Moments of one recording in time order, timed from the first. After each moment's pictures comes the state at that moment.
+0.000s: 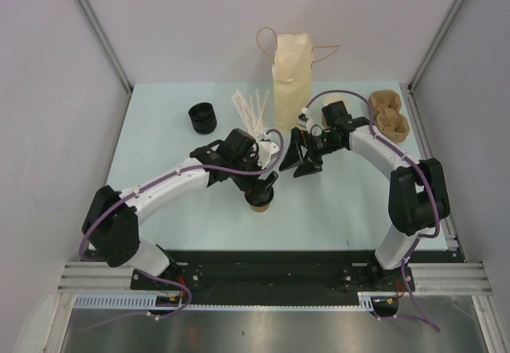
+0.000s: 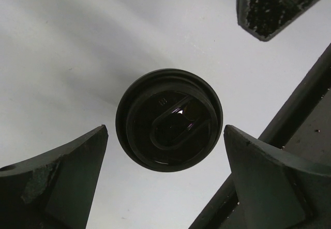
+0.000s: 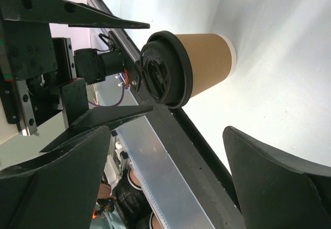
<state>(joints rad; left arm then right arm) -0.74 1.49 1.12 -0.58 0.24 0.10 0.34 1.72 1.30 -0.69 -0.95 0.29</state>
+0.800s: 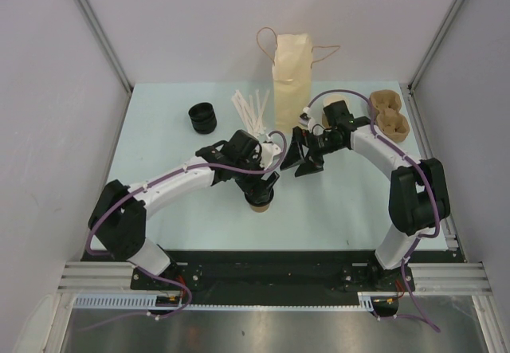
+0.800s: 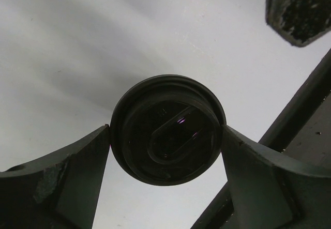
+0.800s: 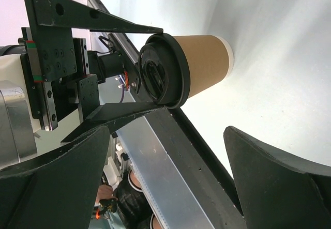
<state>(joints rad) -0.74 1.54 1.12 -0.56 0.26 0.10 0.32 1.72 1.30 -0.69 -0.95 0.29</state>
